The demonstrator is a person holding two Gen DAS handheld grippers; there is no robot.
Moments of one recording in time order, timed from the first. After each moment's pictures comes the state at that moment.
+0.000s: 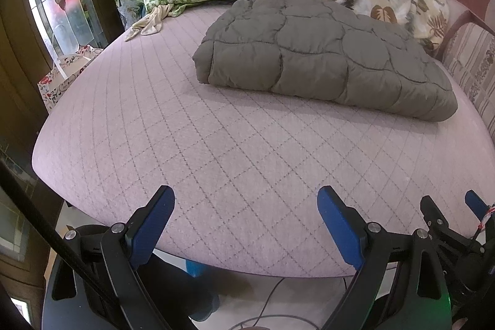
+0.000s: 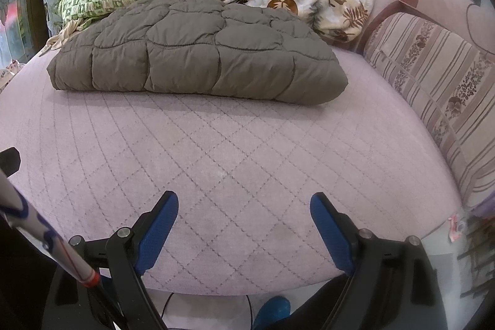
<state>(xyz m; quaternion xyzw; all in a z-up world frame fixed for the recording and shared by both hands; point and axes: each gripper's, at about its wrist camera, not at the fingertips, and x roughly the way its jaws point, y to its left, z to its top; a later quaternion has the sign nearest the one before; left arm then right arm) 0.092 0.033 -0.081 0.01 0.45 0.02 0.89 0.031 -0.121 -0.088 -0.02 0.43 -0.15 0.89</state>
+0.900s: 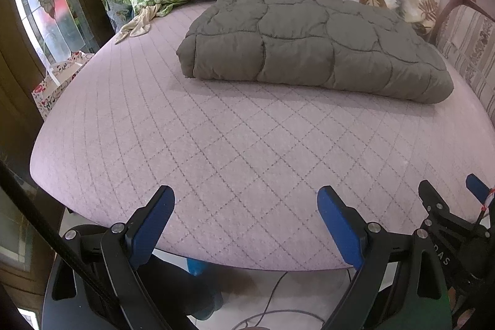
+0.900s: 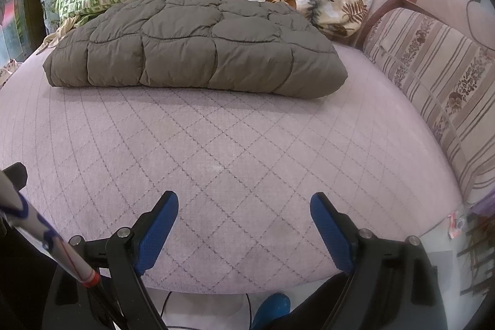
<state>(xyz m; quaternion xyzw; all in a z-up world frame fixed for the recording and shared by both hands) 0.088 0.016 -0.092 0.04 0.46 0.01 0.89 0.032 -0.124 -0.094 -0.01 0.43 -0.15 0.89</state>
